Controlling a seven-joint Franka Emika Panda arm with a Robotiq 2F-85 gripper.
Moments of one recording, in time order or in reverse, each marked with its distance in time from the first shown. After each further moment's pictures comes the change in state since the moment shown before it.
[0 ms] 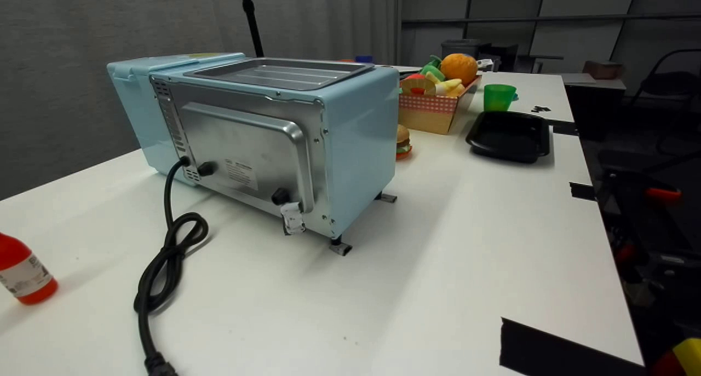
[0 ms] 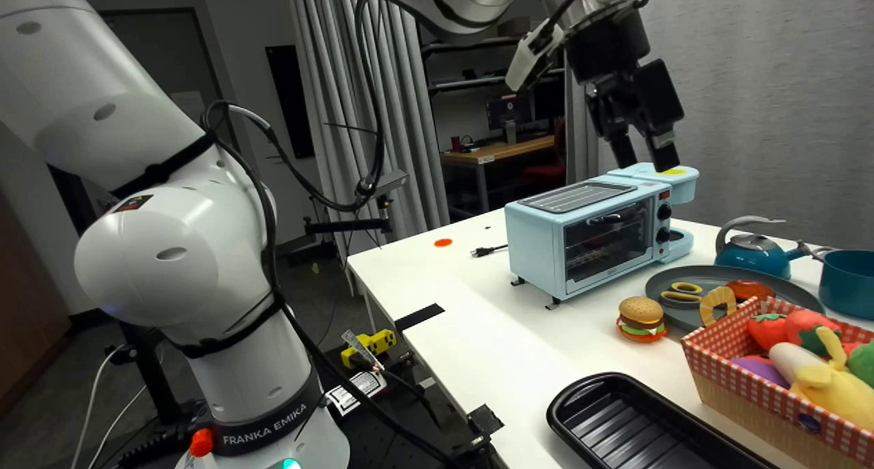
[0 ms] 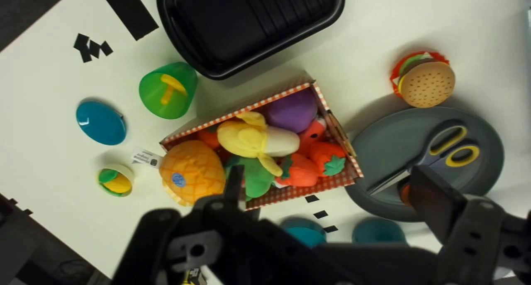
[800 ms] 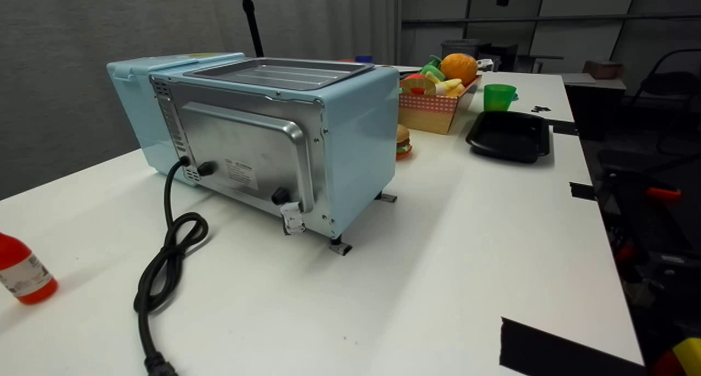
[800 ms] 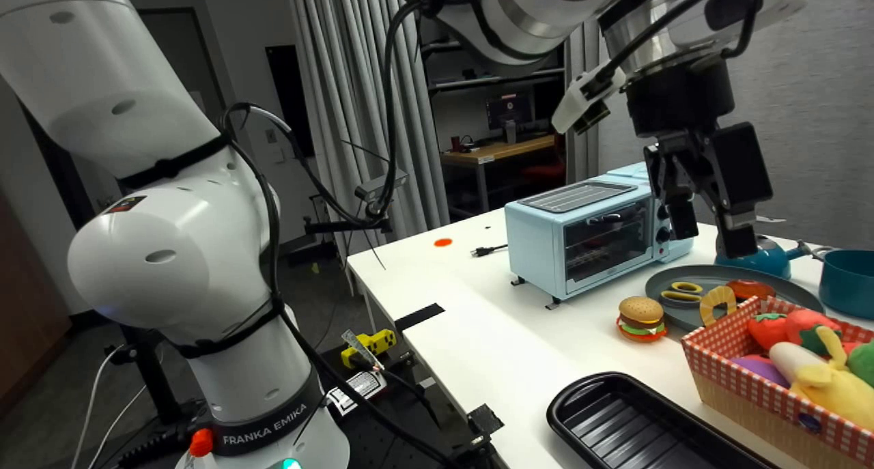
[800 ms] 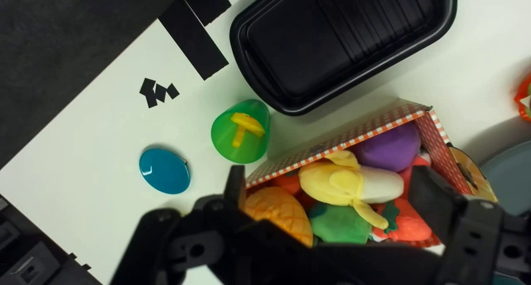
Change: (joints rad) arm -0.052 0.140 -0.132 0.009 -0.098 0.017 0.005
